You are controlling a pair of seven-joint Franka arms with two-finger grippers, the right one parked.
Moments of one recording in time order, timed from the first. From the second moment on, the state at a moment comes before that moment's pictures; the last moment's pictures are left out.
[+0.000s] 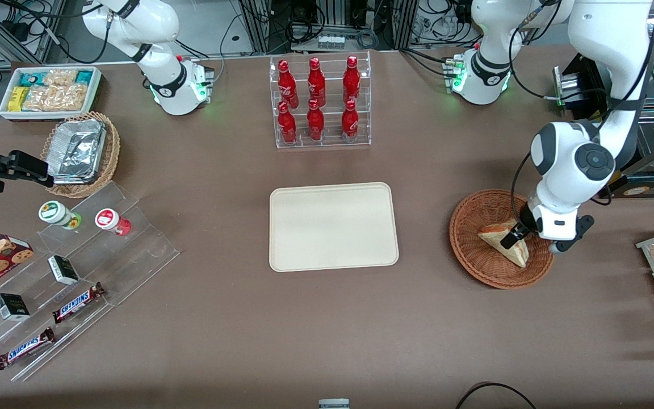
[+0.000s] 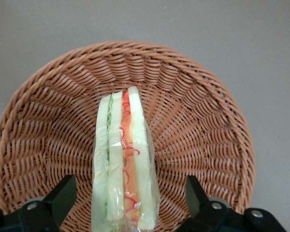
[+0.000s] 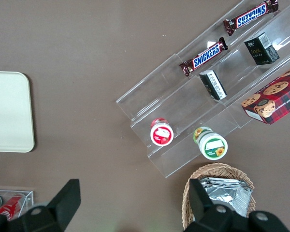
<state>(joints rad) -0.03 0.24 -0.04 -2.24 0.02 2.58 -0.76</state>
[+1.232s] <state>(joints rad) -0.04 0.23 -0.04 -2.26 0.02 2.58 -0.78</state>
